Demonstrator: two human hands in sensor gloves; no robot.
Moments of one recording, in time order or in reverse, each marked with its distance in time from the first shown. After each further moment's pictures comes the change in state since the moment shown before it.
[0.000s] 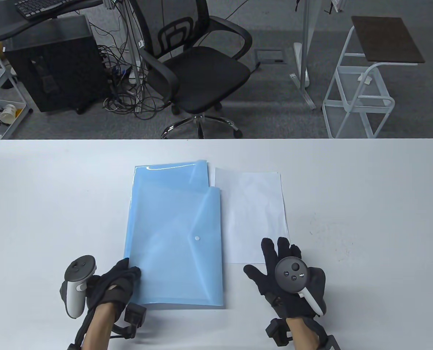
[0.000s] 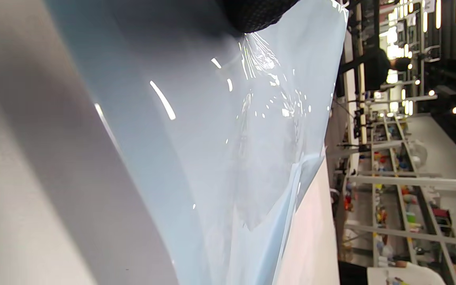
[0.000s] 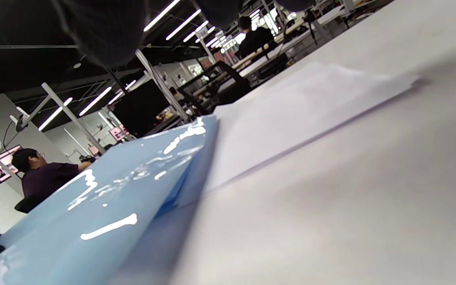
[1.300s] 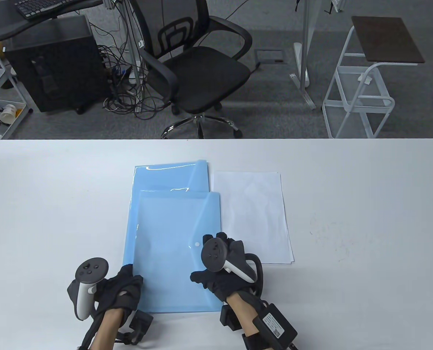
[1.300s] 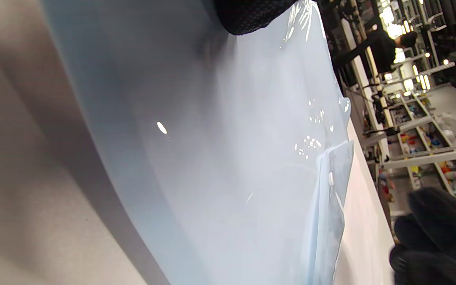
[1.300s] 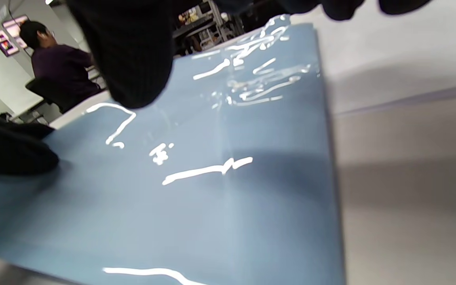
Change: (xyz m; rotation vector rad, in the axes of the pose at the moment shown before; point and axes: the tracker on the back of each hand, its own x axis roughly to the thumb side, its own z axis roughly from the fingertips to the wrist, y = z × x) left_hand -0.007 -0.009 0.000 0.074 0.008 -0.200; right_hand 0.124 0.077 -0.058 0.318 -0.102 0.273
